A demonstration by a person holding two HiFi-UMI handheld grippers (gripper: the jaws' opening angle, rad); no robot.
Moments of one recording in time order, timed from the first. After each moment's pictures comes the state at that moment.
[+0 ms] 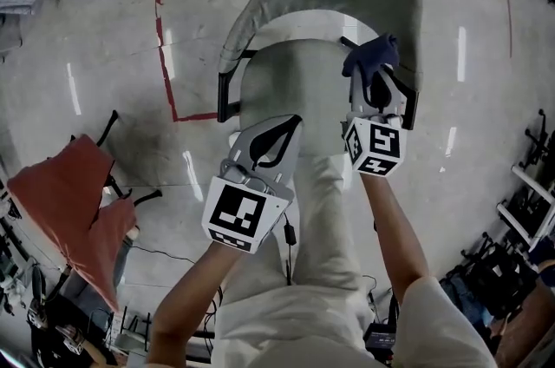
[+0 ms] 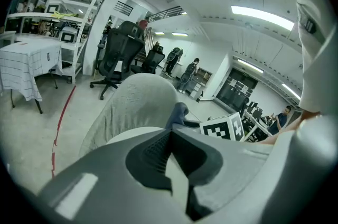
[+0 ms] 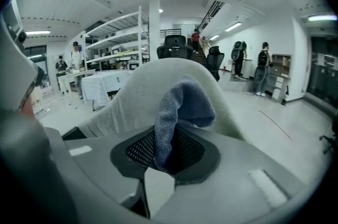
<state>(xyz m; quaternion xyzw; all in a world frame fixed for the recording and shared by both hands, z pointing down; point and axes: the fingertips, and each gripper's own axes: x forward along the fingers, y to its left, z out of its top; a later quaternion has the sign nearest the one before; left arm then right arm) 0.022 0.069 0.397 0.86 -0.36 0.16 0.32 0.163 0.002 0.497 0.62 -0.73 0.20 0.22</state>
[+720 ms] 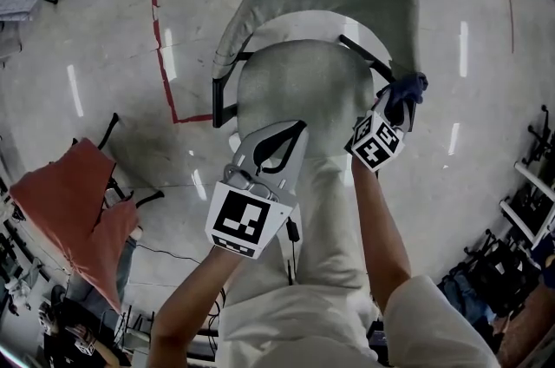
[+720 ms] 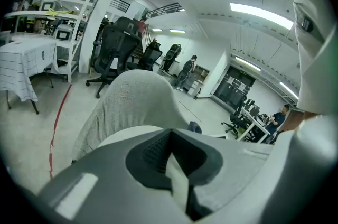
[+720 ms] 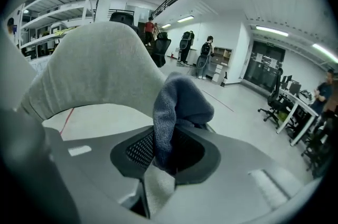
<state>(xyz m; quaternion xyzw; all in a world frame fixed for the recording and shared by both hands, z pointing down) 0.044 0.066 0.399 0.87 -0.34 0.17 0.32 0.297 0.071 0.576 0.80 -0.47 0.25 0.26</state>
